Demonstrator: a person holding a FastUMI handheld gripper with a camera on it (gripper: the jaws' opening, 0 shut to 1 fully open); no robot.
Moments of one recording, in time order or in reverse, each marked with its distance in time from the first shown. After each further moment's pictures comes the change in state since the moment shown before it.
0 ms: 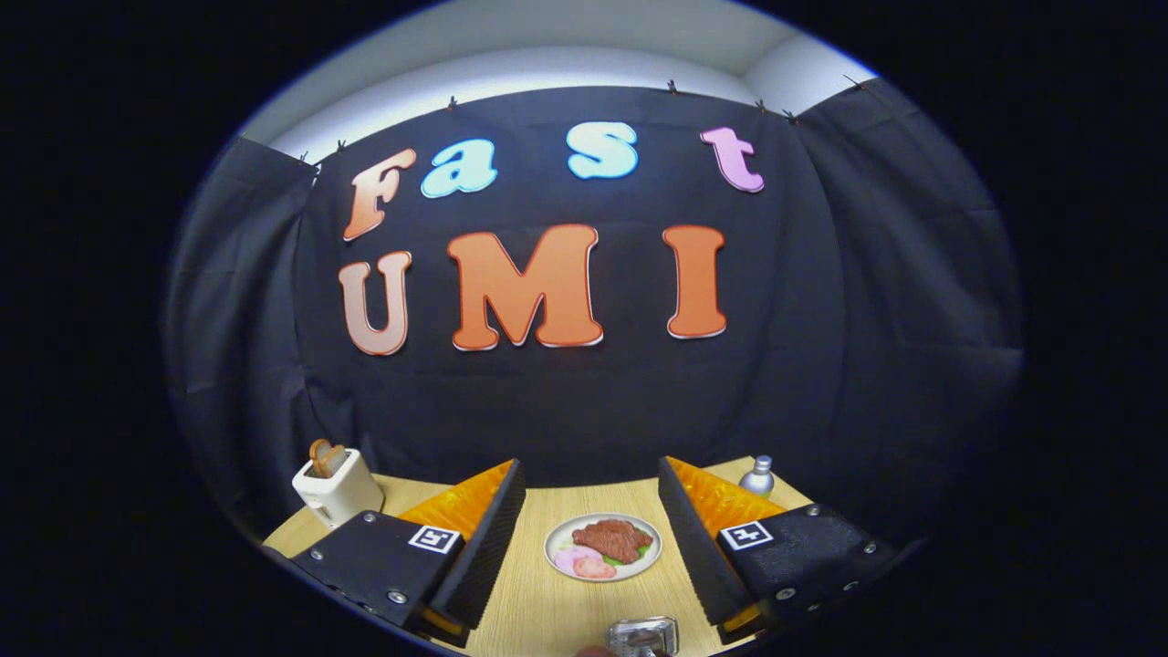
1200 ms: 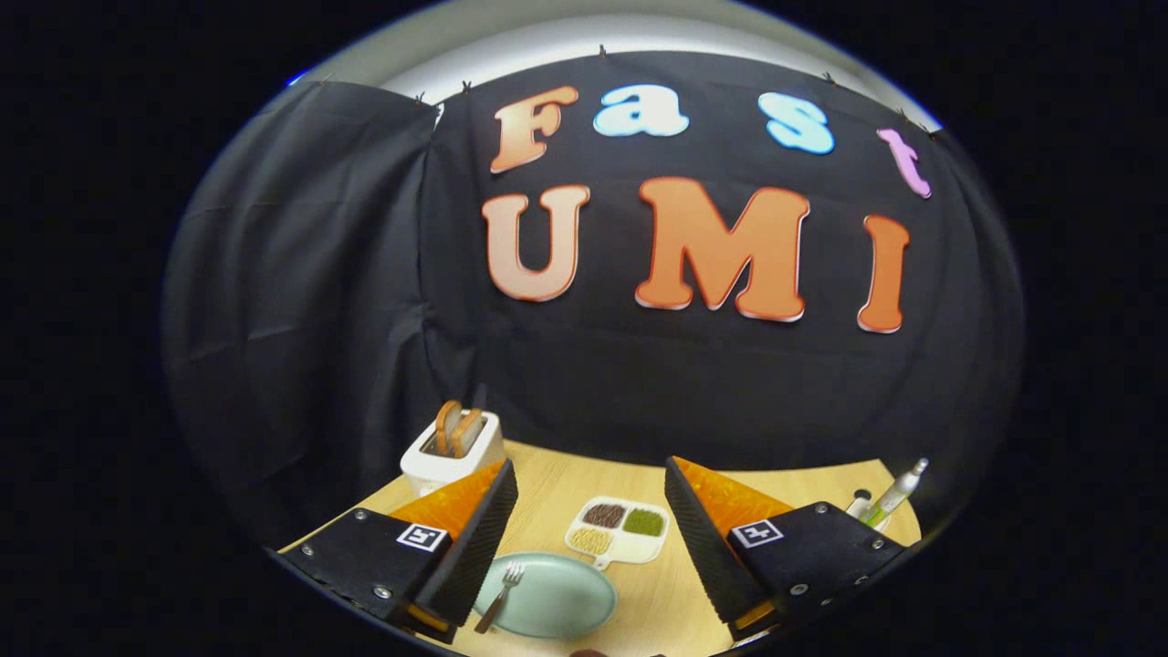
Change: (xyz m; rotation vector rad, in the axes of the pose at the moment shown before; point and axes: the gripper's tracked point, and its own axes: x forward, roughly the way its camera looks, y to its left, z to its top) arm 0.020 0.255 -0.093 -0.129 0.301 0.343
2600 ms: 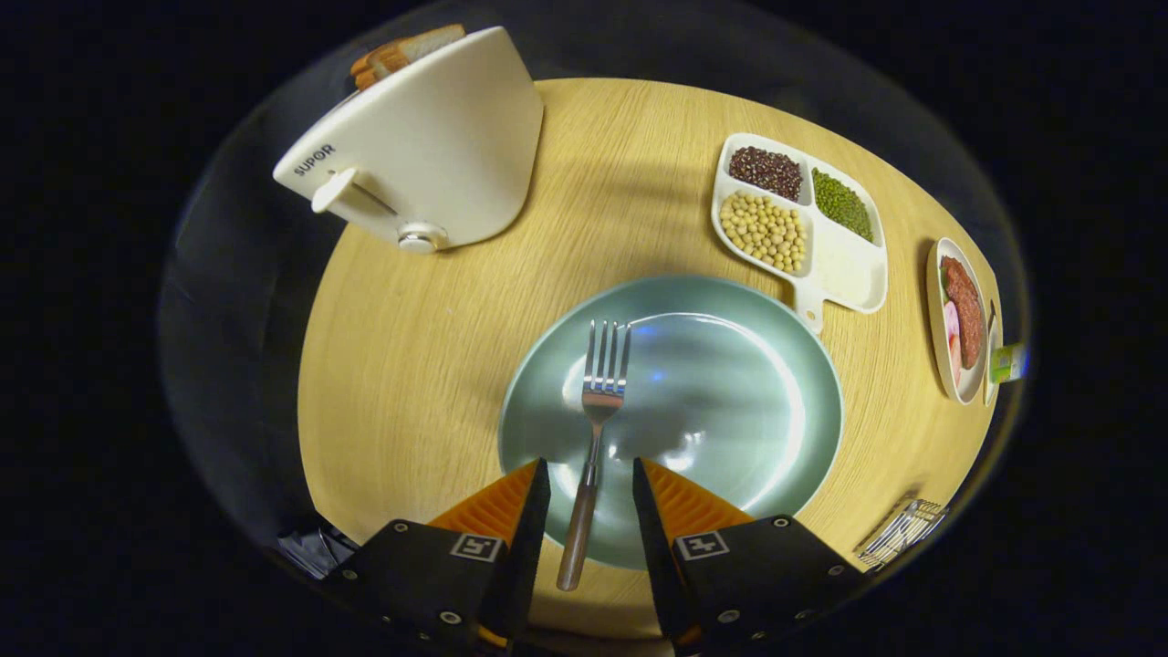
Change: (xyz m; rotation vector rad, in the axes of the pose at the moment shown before) arm 0.057 0.093 -0.273 0.037 1.154 0.086
